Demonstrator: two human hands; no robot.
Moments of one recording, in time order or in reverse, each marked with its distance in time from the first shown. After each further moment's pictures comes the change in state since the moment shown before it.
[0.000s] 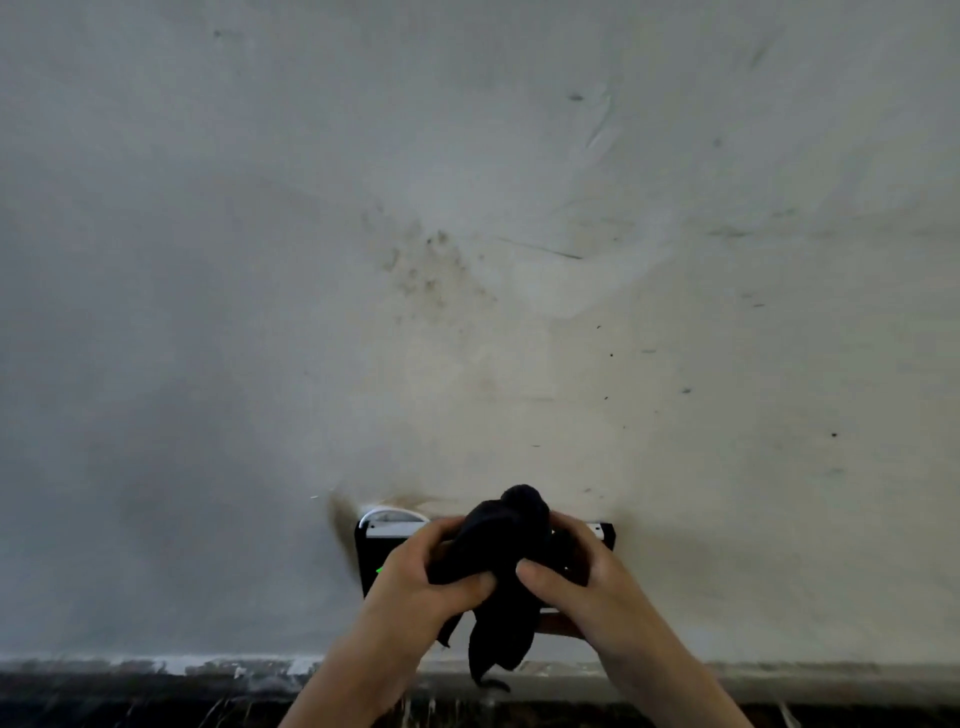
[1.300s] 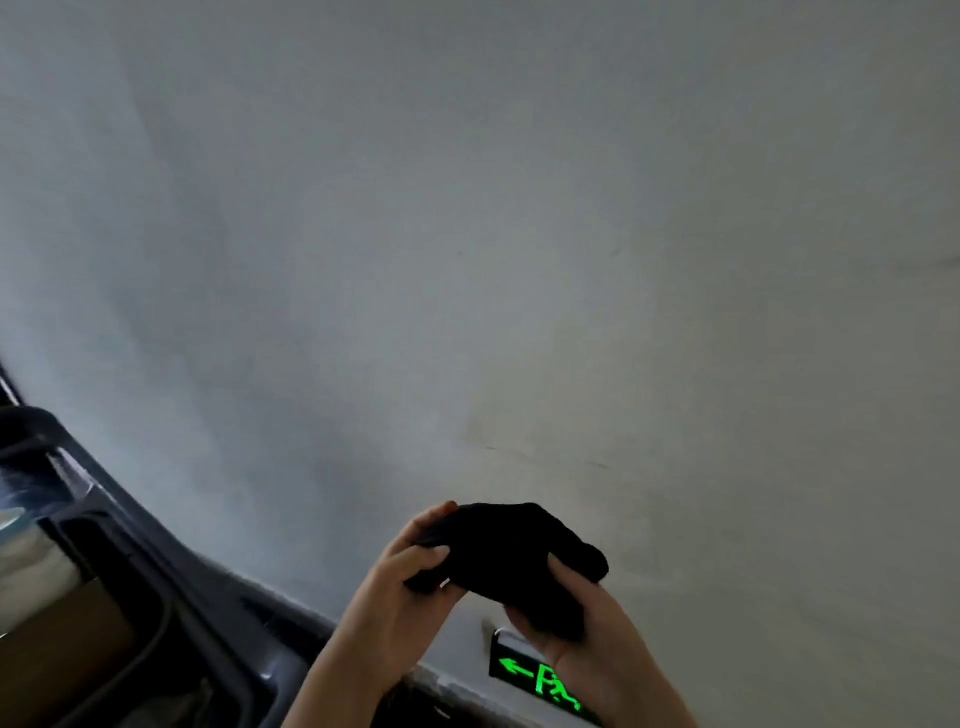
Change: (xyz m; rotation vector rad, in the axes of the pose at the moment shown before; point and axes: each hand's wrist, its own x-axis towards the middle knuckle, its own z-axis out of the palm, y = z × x) left_hand -0.175 0.531 0.010 -0.796 0.346 0.070; right_hand -0.148 -0.475 0.132 0.665 -0.210 0.458
